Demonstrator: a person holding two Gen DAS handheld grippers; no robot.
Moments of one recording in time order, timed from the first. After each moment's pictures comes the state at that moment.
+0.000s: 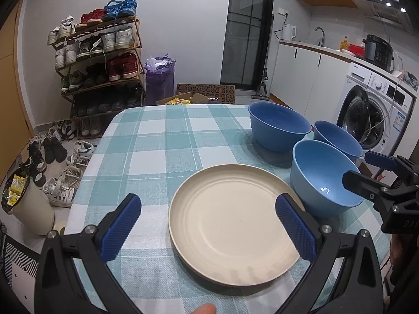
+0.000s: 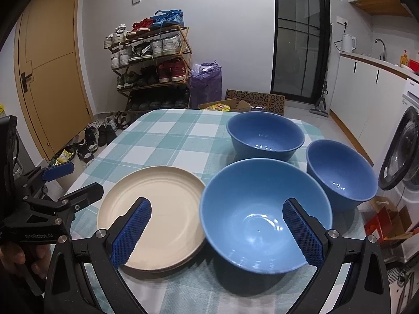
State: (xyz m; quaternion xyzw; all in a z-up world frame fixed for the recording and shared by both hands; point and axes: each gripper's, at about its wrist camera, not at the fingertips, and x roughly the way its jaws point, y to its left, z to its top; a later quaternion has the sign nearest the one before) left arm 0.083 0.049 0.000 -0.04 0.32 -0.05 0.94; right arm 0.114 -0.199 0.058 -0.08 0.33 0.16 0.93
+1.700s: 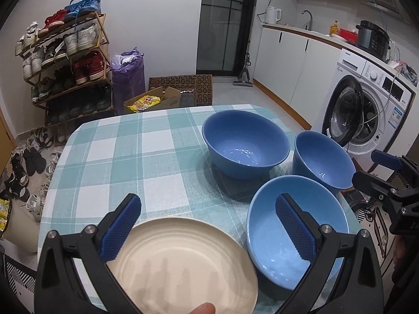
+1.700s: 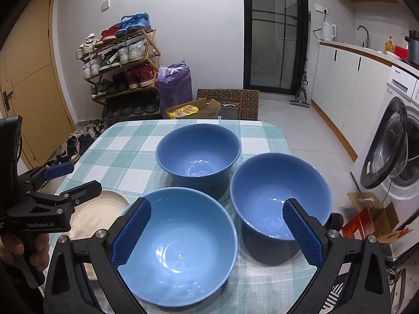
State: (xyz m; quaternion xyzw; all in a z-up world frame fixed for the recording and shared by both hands) left arm 0.190 -0.042 0.031 -0.02 0.37 -0.09 0.92; right arm 0.193 -0.296 0.098 -0.06 0.35 0.11 0.93
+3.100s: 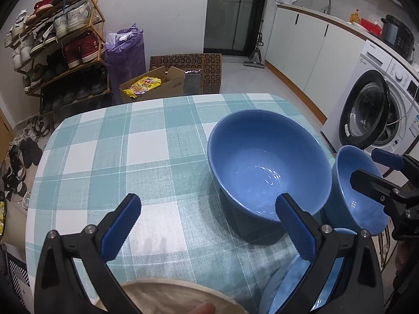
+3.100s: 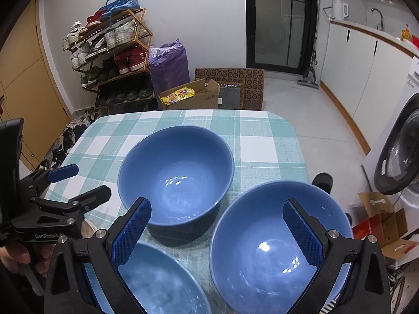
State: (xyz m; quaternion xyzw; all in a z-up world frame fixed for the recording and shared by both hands) left arm 0.304 -0.059 -0.003 -0.03 0.43 -0.07 0.90; right arm 0.336 -0.295 0.067 -0.04 0.42 0.13 0.90
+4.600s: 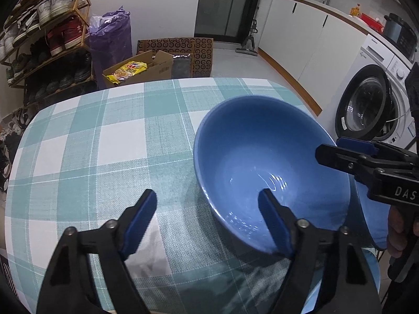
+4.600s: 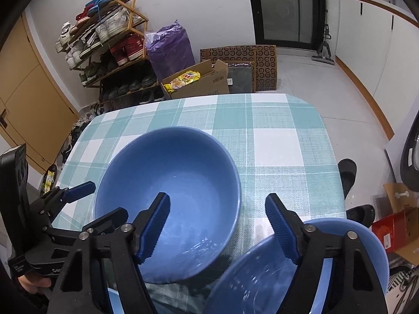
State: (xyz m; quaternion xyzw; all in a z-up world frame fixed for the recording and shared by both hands) left arm 0.344 -0.069 -0.037 -0.04 0.47 -0.10 0.88; right arm 0.421 -0.289 0.023 -0.01 0.48 0.16 0.86
